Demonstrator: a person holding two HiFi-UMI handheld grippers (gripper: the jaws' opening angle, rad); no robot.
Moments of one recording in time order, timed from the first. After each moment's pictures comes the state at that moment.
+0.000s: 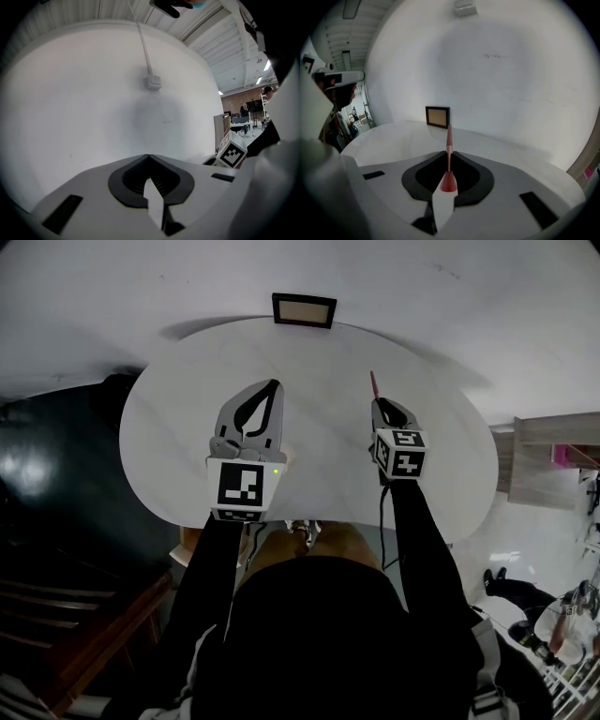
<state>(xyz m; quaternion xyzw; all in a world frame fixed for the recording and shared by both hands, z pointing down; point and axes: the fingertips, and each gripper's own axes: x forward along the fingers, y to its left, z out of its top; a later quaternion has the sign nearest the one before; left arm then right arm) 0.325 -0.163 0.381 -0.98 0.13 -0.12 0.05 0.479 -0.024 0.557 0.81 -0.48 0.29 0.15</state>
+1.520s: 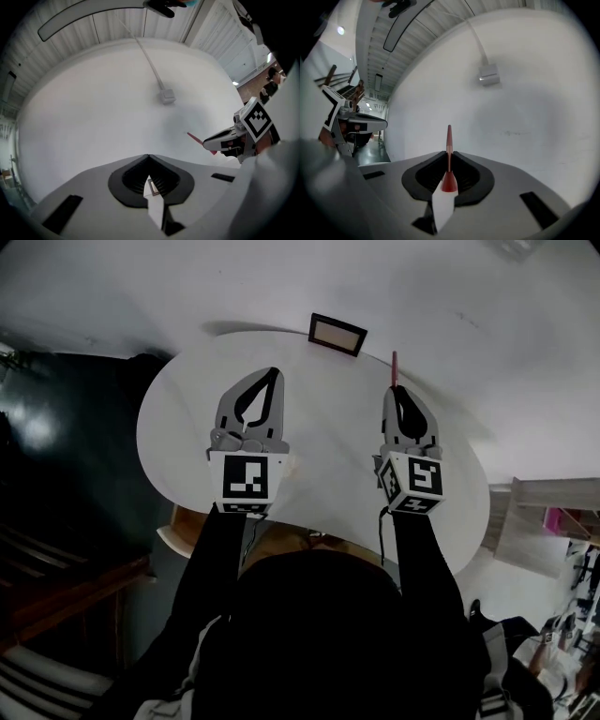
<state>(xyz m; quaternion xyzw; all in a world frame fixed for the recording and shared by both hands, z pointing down) 0.294 -0.180 0.315 -0.95 0.27 -0.07 0.12 0.454 -0.071 0.365 0.81 -0.58 0.04 0.06</state>
